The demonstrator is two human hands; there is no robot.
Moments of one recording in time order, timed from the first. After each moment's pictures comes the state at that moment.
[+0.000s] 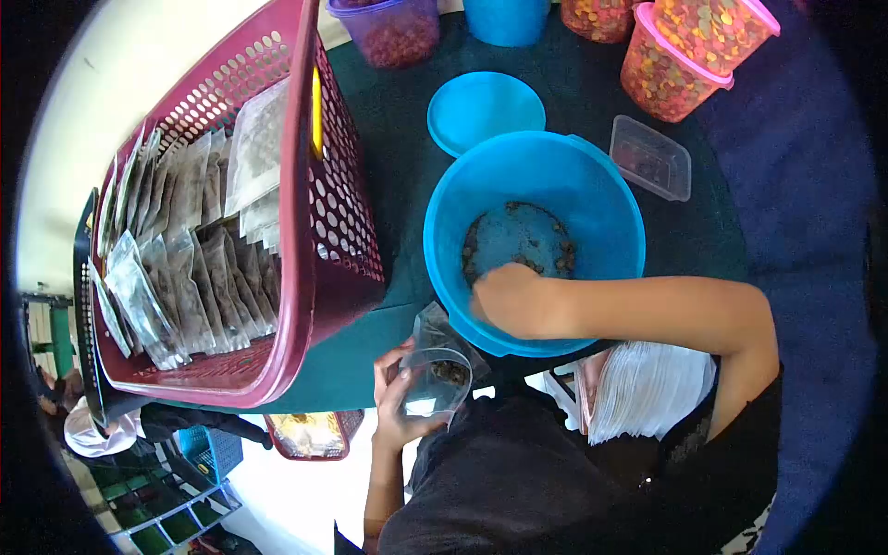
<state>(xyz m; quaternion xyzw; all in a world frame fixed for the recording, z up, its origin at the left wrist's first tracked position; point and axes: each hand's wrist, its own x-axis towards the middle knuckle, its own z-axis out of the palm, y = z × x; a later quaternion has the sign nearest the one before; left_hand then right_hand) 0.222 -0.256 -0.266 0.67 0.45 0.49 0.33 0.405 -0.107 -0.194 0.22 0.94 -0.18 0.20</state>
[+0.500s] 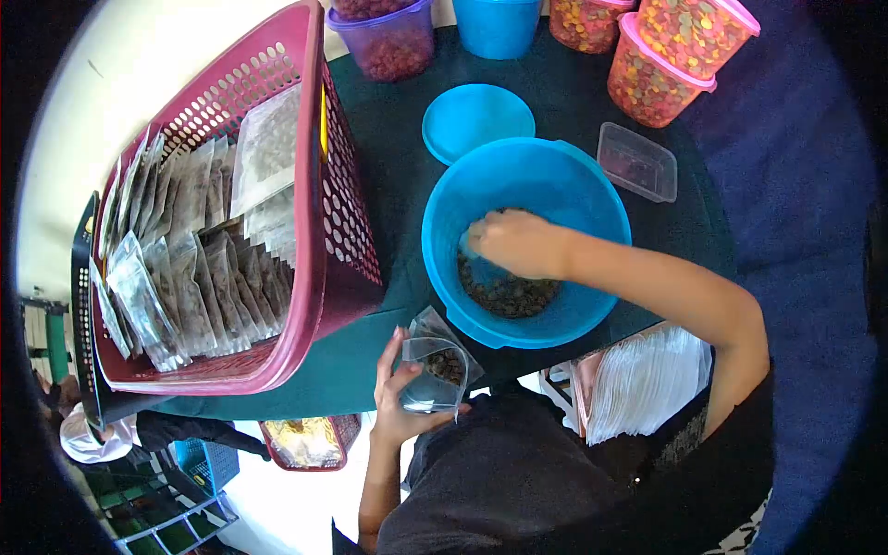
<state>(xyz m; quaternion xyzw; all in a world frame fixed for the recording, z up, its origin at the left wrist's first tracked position) 0.225 -0.244 -0.249 0.74 0.44 0.44 0.25 0.434 -0.063 -0.219 0.23 0.97 -0.07 -0.01</state>
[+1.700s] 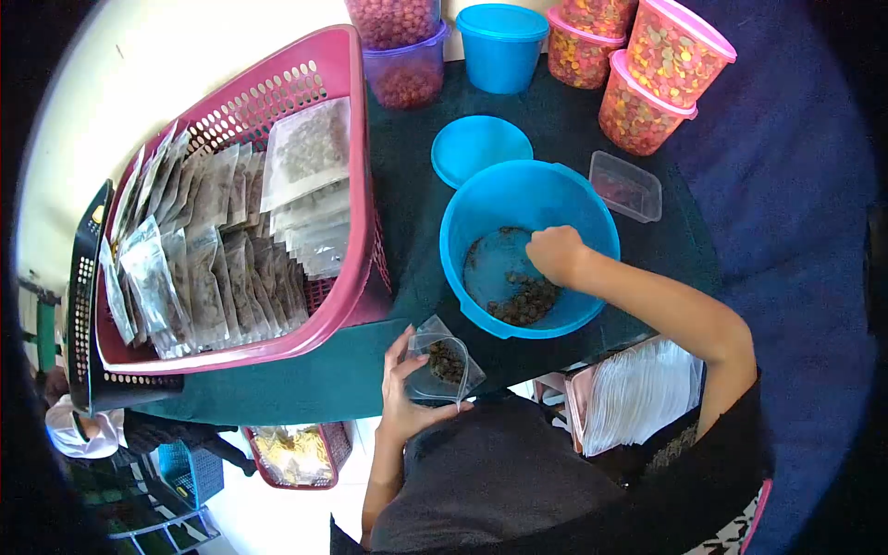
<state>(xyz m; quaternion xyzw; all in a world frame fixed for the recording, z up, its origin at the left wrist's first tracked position) 0.221 -0.249 -0.249 0.71 0.46 0.47 0.26 0.452 -0.082 -0.196 0.44 0.86 -0.02 0.27</state>
